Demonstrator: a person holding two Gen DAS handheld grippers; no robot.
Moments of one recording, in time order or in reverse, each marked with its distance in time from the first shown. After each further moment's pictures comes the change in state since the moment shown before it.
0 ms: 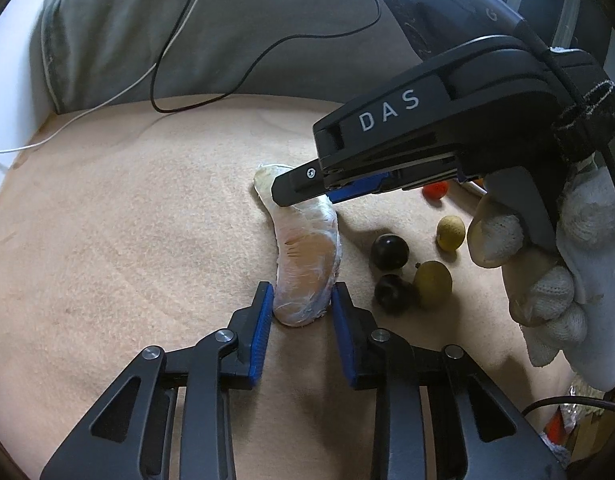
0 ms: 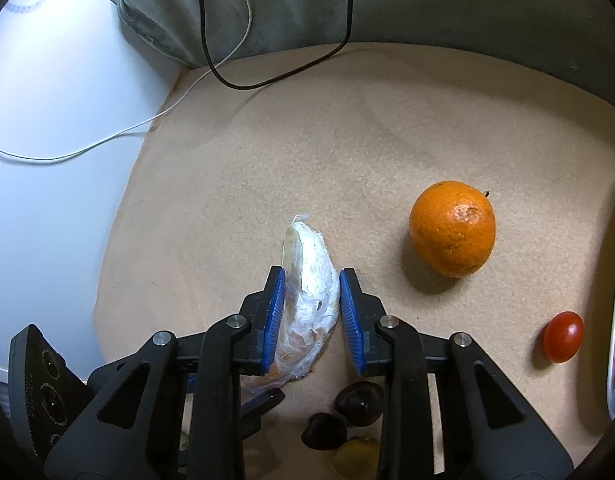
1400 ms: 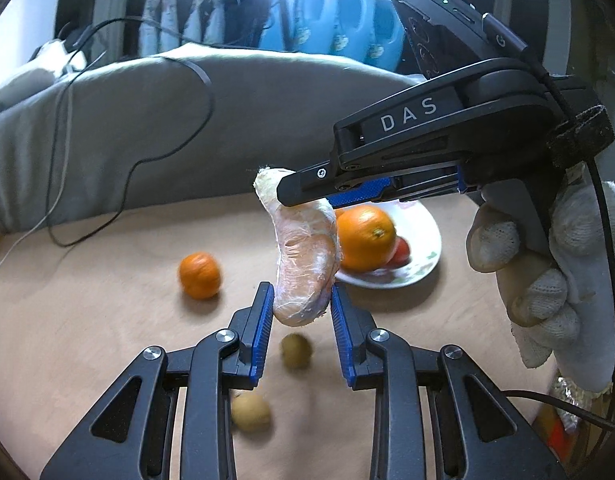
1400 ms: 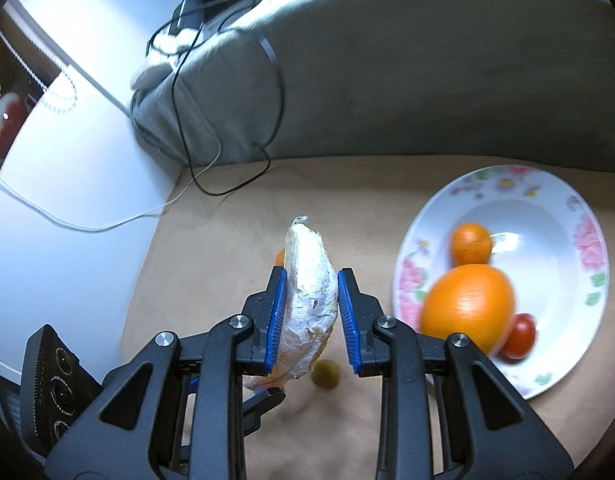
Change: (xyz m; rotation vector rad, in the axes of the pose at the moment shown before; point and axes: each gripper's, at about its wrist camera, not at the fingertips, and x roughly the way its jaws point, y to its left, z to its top) left arm -0.014 -0.122 0.060 0.186 -0.159 -0.098; right arm -0.157 -0.088 -0.022 0.084 -0.266 0.005
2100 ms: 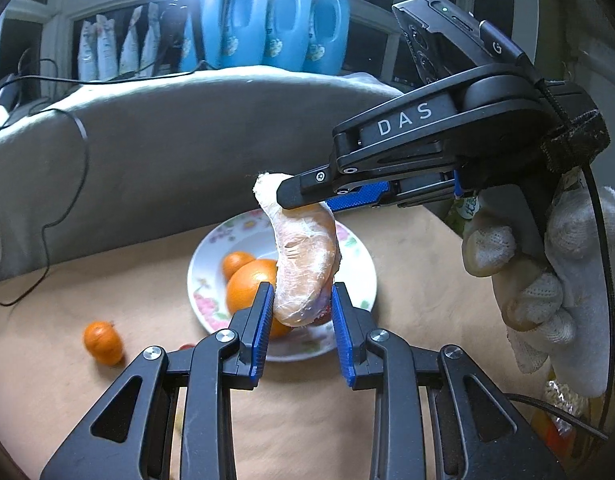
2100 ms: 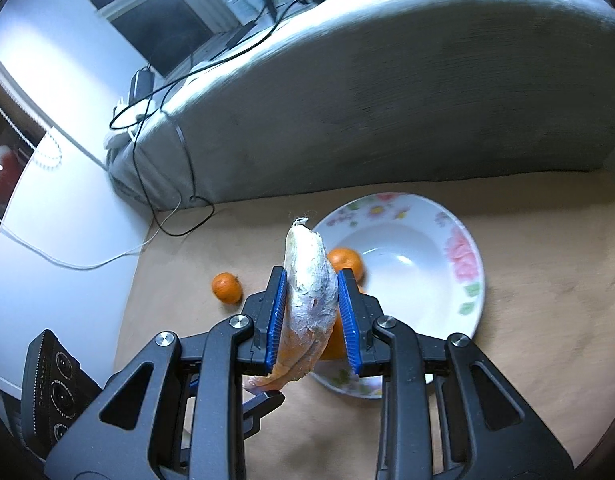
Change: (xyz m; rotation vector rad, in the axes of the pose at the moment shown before) left arm 0.043 -0.070 0.040 0.083 -0.019 -0.087; right arm -0.060 -0.079 0.006 0.096 -0.094 -0.055
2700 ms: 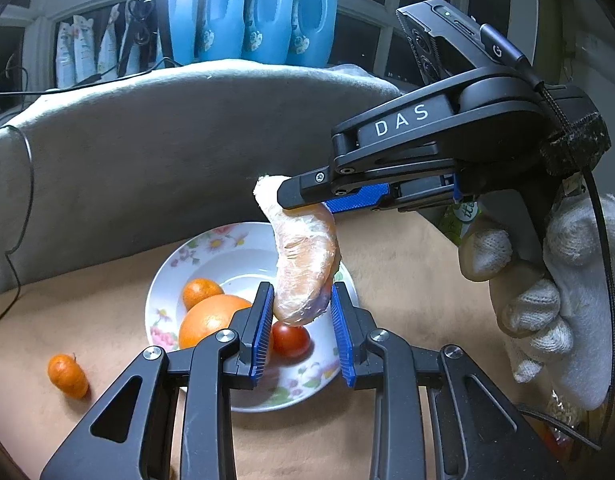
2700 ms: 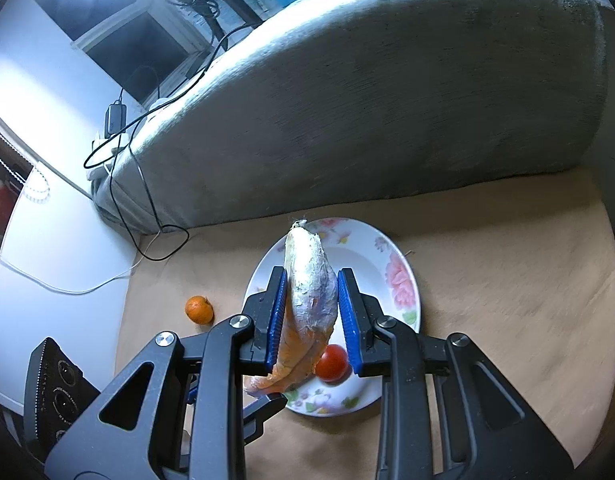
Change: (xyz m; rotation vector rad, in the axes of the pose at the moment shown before) left arm 0.031 -0.015 0.015 0.013 0.015 -0.018; right arm -0.004 -0.044 0.016 0.060 -0.032 -0.012
